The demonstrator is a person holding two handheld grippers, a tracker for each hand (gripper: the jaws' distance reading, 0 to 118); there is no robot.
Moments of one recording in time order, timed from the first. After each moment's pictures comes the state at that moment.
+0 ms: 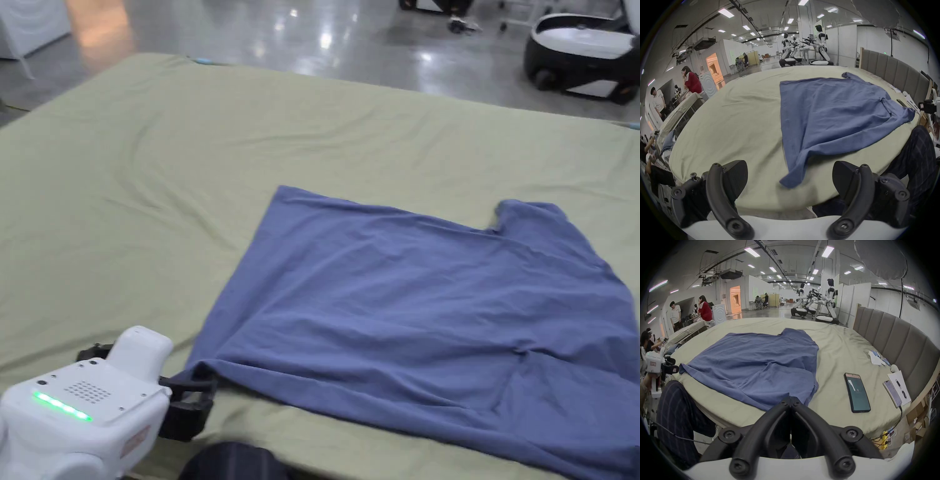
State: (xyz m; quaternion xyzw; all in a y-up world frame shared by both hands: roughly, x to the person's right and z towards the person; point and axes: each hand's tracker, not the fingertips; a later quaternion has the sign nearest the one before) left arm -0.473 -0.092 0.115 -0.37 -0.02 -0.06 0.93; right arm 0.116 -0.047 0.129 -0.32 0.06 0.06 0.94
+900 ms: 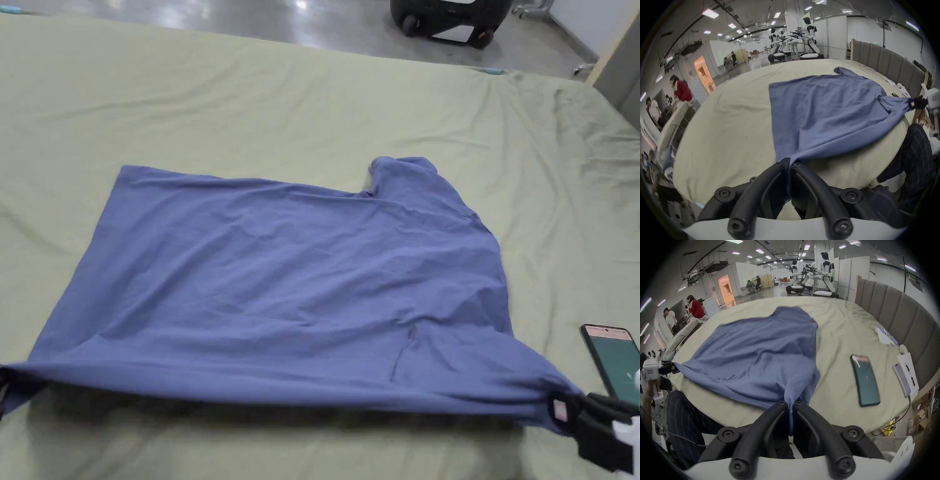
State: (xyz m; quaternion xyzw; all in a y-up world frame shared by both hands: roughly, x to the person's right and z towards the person) left arm -0.441 -0.017 0.079 -0.38 -0.06 -0.11 0.92; right arm 0.139 -0.031 0.060 -0.41 0.07 0.01 0.91
